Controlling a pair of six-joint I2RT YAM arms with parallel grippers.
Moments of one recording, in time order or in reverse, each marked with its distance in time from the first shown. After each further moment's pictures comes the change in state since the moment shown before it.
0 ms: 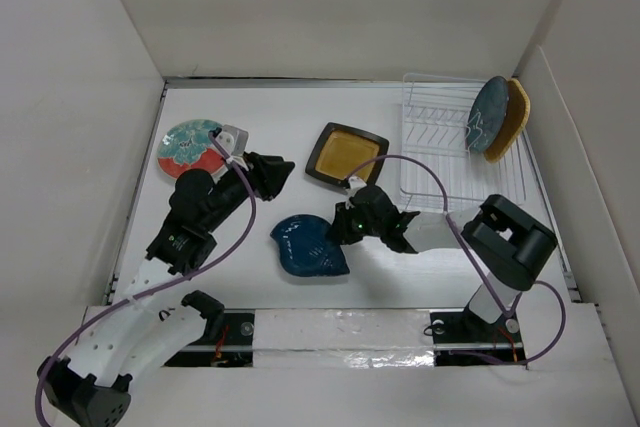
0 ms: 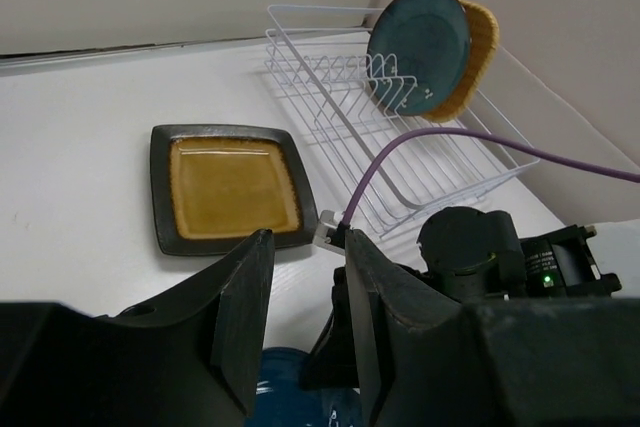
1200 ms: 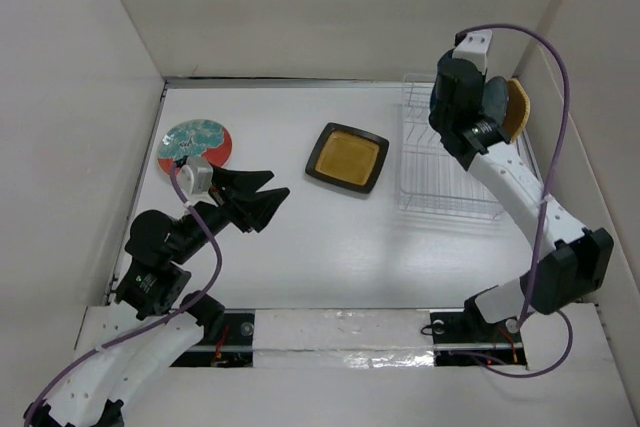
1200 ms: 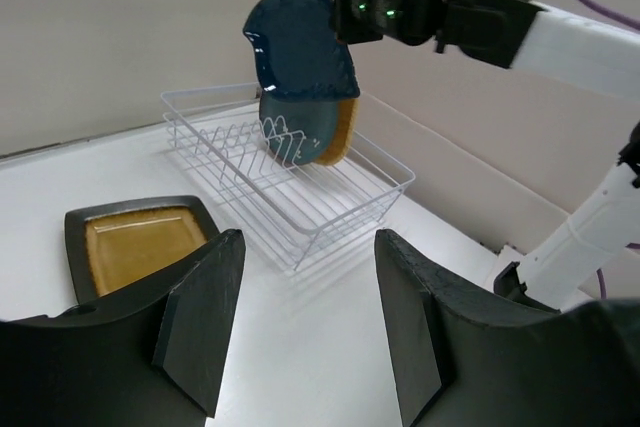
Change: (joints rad) left arm -0.043 -0.260 -0.009 -0.029 0.138 -0.042; right arm -0.416 -0.257 0.746 -0.532 1.105 -0.610
